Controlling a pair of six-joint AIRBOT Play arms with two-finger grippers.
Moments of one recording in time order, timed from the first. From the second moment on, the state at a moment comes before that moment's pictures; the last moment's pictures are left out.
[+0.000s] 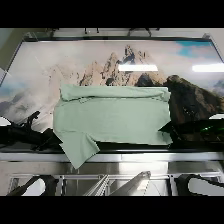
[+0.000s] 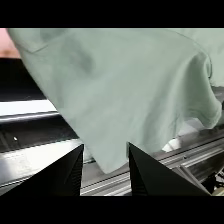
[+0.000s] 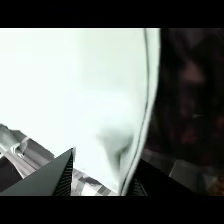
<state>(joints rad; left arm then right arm) 0.42 -1.12 0.54 1.05 -1.38 -1.24 -0.41 -1.43 0.57 -0.76 1.22 1.03</state>
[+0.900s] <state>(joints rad) 0.30 -1.38 0.57 0.90 -1.22 -1.11 -0.37 -1.45 0.57 -0.75 1.24 0.96</state>
